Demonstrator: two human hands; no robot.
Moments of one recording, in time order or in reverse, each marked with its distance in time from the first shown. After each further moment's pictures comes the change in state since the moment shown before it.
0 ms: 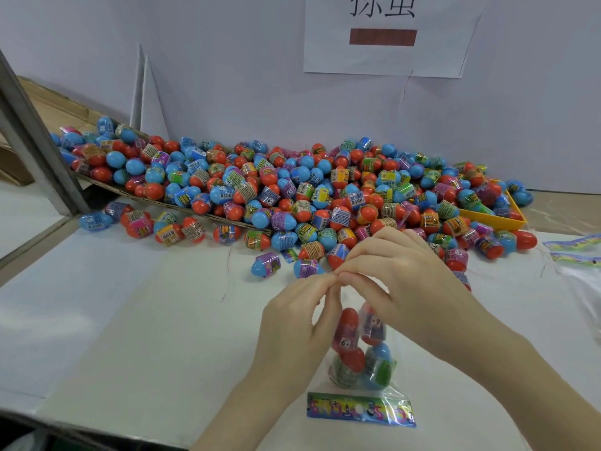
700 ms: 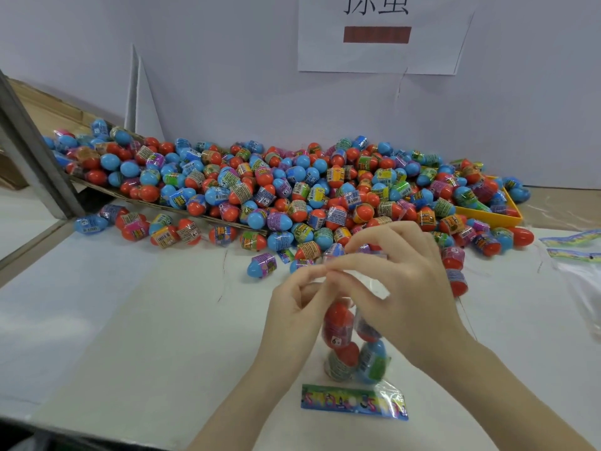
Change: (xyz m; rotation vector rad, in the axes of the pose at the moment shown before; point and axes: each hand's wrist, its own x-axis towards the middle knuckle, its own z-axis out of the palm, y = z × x) left_hand 0.010 0.010 0.002 -0.690 -0.083 -0.533; right_hand -0.007 -0.006 0.015 0.034 0.308 0.147
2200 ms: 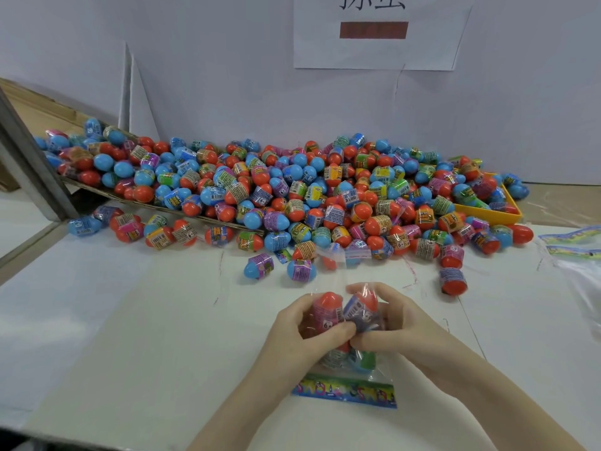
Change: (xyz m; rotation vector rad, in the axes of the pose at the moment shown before) left_hand -0.008 -0.025 -0.013 0.107 -0.136 -0.269; right_hand -0.044 0.026 0.004 1.110 -0.654 1.043
